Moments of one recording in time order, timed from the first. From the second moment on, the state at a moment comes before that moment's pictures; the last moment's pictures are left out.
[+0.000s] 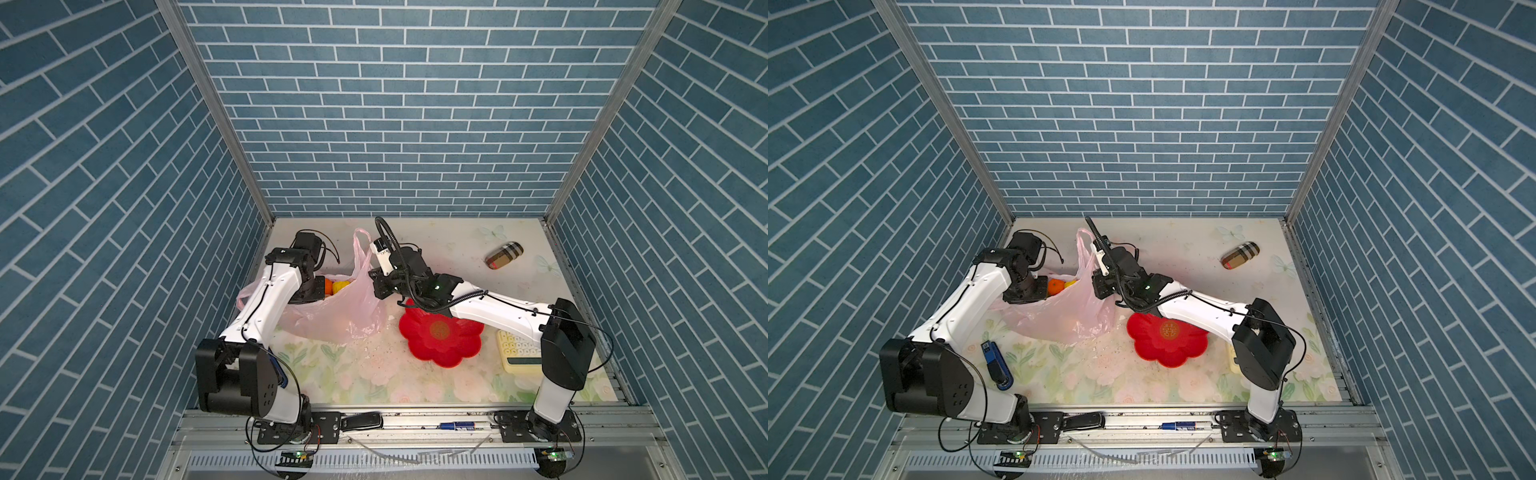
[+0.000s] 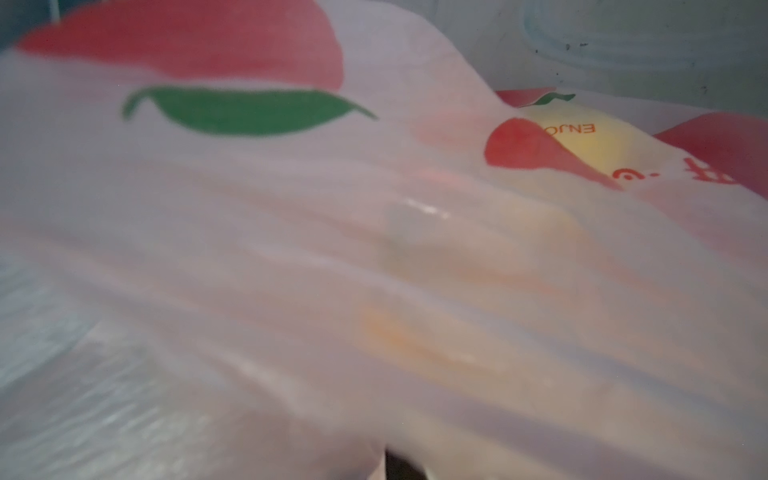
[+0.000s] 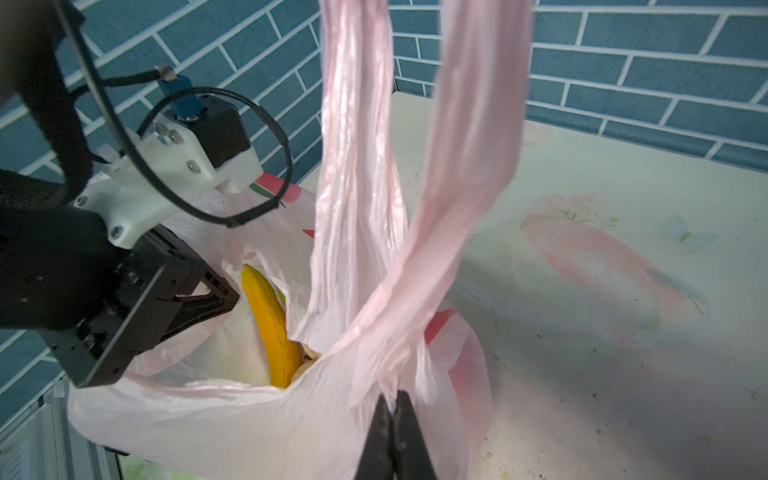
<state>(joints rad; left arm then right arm) -0.10 1.47 1.26 -1.13 -0.17 -0.21 1.01 1.79 1.42 -0.10 0.04 0.32</state>
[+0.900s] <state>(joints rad) 0.01 1.50 1.54 -0.97 0.13 -0.33 0.85 1.90 1.68 -0.19 0.00 0.23</state>
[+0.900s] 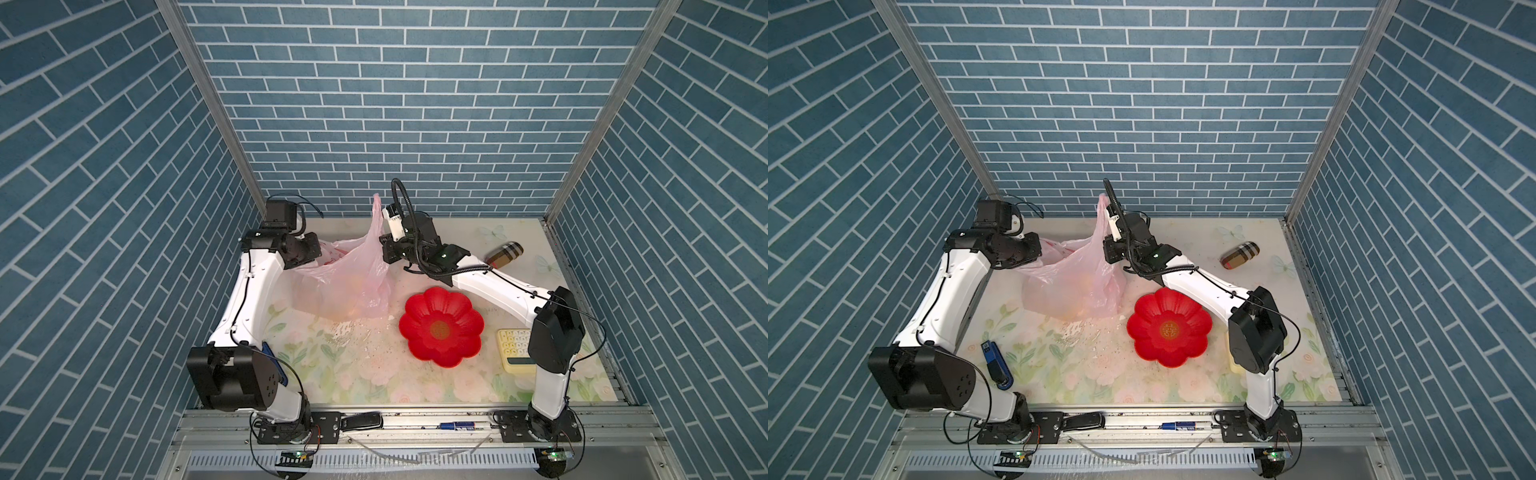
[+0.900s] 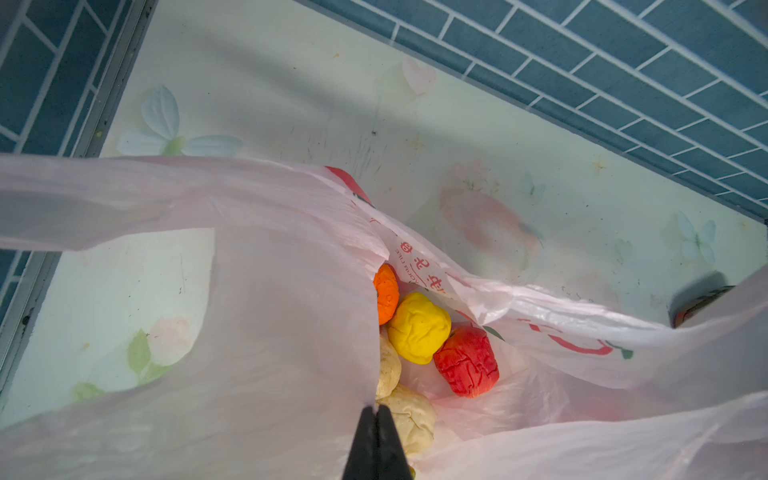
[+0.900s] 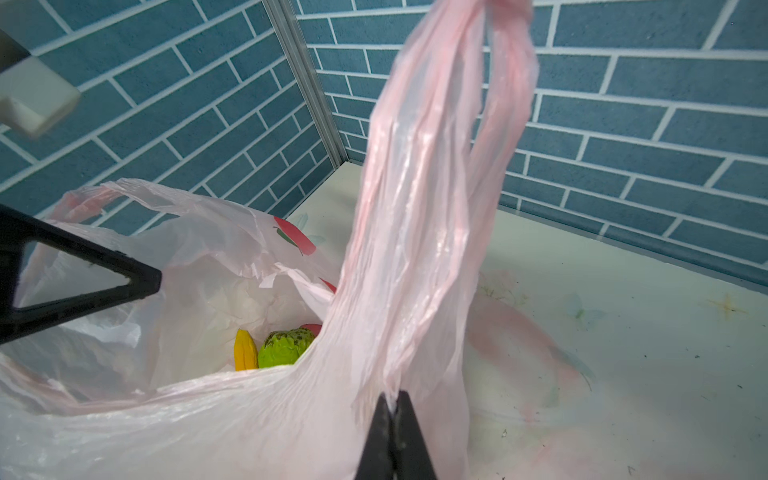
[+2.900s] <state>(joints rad) 0.01 1.64 1.40 -1.12 0.03 -0.20 1.07 1.88 1.25 -0.29 -0.18 0.48</state>
